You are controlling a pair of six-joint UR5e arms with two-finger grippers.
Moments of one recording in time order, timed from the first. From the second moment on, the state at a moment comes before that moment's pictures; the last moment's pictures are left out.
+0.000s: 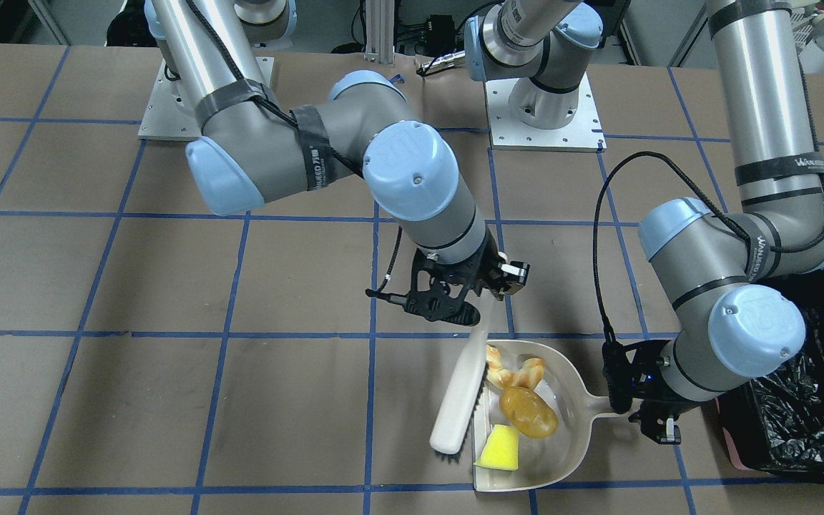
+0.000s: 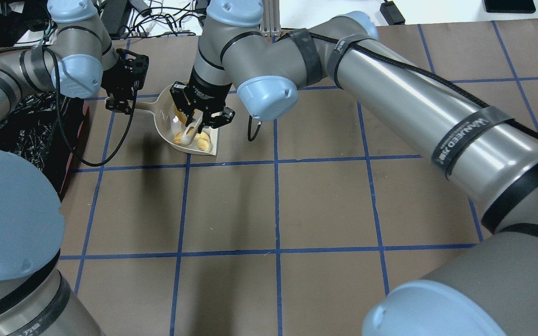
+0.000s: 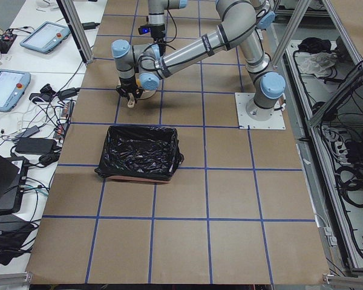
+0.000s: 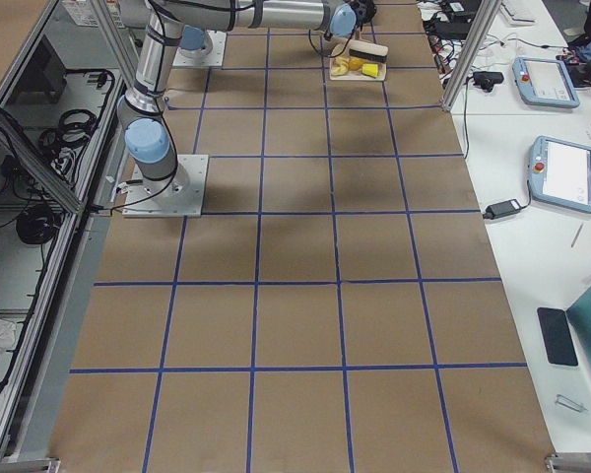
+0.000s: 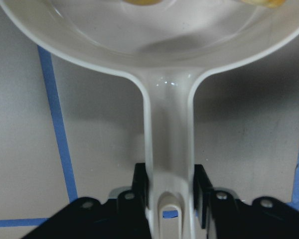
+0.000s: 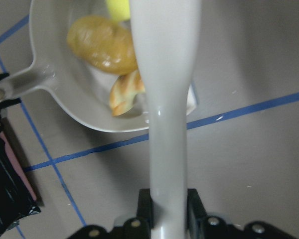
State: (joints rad) left arm -1.39 -2.14 -1.46 -1.10 1.65 1.80; right arm 1.98 -1.05 1.30 -1.93 -1.18 0.78
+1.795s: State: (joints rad) left arm -1.20 -2.01 -1.35 -1.35 1.44 1.81; right arm 1.23 -1.21 1.62 -1.81 -1.63 -0.35
